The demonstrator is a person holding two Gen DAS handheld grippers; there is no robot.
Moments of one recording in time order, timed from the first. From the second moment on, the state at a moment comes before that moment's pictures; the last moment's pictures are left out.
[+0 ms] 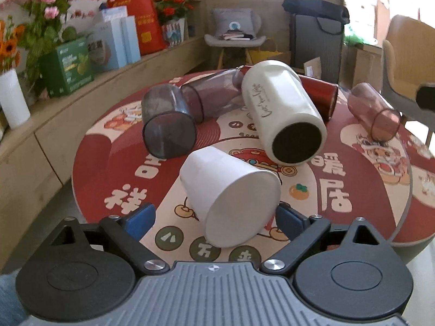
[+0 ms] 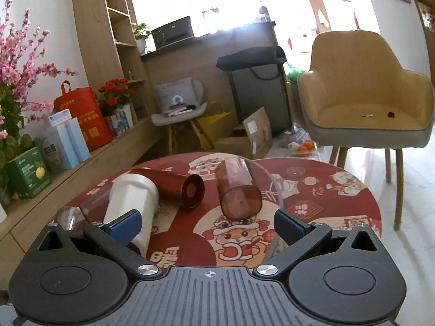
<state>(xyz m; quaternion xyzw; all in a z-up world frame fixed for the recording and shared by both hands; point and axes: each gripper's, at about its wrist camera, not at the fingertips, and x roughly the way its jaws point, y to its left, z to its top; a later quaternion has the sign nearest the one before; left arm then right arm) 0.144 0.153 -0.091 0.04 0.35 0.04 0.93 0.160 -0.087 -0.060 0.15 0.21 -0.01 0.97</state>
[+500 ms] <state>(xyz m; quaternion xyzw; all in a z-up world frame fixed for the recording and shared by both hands) 0.155 0.152 -0.090 0.00 0.34 0.04 0.94 0.163 -0.081 -0.062 0.14 0.22 0.00 0.97</state>
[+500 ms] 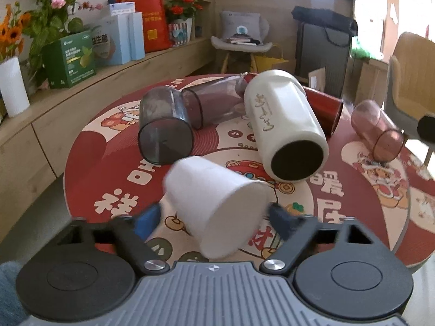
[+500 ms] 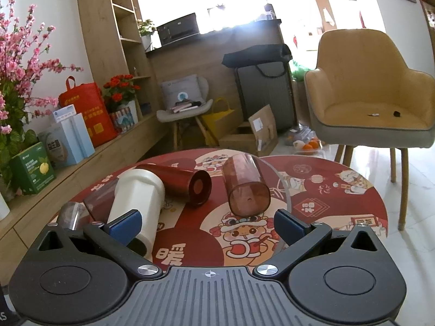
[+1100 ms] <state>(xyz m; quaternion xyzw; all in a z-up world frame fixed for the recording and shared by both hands) 0.152 0.166 -0.066 -0.05 0.35 0.01 0.94 0.168 -0.080 -0.066 0.15 0.22 0.00 0.96</state>
